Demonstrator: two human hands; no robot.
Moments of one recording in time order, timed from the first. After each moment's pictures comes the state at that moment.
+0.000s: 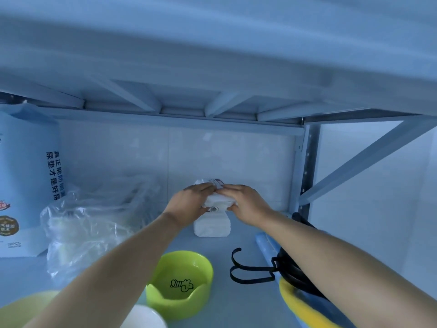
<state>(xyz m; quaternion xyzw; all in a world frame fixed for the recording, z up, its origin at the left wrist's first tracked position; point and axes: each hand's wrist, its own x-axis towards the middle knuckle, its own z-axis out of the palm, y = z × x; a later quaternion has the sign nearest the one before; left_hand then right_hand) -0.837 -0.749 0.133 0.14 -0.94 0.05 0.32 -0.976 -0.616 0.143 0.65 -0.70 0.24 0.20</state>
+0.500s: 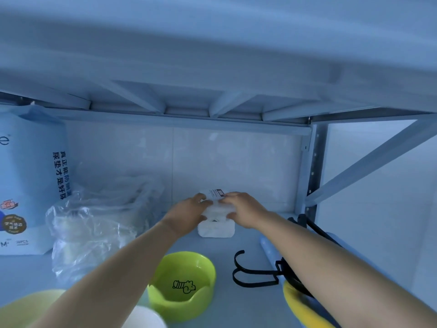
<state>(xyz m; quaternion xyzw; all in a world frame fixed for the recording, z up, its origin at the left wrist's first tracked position) -0.836 -0.761 0.115 0.18 -0.96 0.11 0.19 -0.986 -0.639 0.134 0.61 -0.77 0.15 0.11</state>
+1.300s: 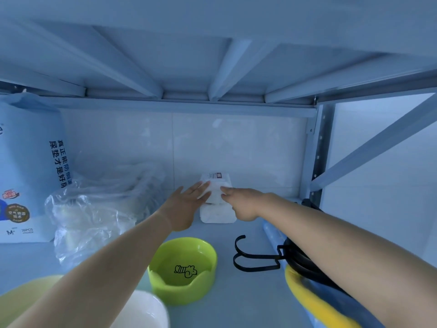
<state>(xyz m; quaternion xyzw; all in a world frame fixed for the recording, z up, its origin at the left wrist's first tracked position) -0.828 -0.772 0.097 0.17 -0.95 0.23 0.09 -0.974 -0.634 0.136 0.62 -0.76 -0.14 0.10</state>
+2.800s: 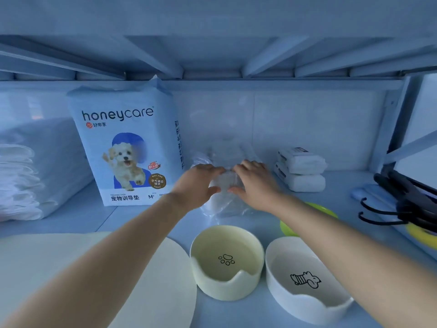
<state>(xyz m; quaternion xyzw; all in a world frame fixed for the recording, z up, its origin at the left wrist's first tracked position) -0.581 -0.842 0.119 0.16 -0.95 0.01 0.27 -0.720 -0.728 0.118 0.60 -0.75 0.14 0.23</state>
